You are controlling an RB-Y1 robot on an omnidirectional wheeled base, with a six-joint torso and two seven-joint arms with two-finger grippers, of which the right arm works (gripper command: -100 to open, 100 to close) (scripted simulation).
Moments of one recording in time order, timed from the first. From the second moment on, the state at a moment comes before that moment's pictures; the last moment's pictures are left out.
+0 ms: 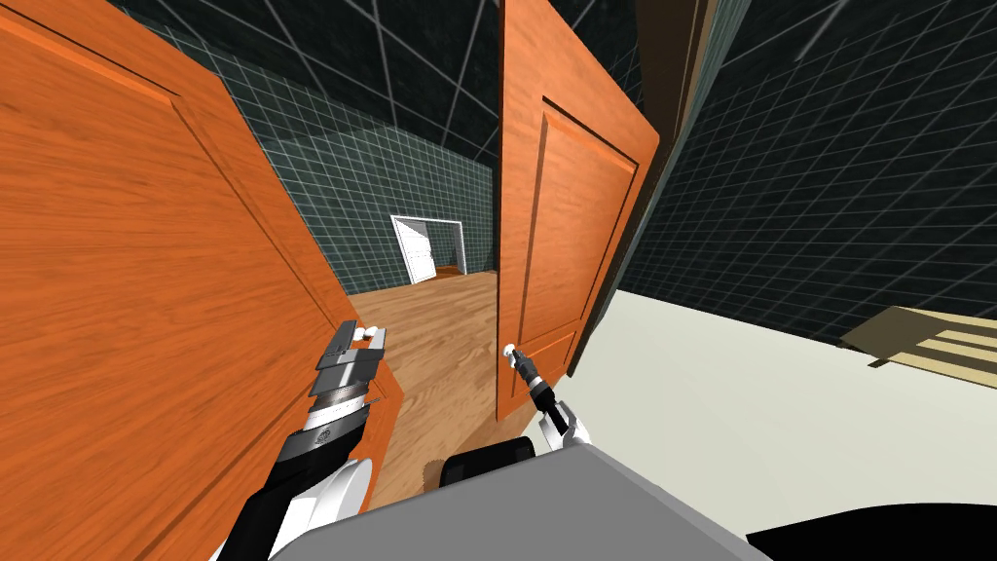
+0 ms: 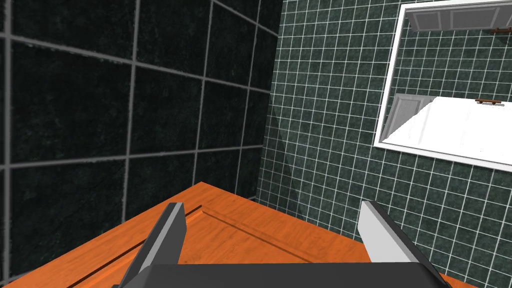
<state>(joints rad) -0.07 -0.05 -0.09 -0.73 0.45 -0.92 0.55</state>
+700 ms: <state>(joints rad) -0.04 -0.08 -0.05 -0.77 0.40 -0.90 0.61</state>
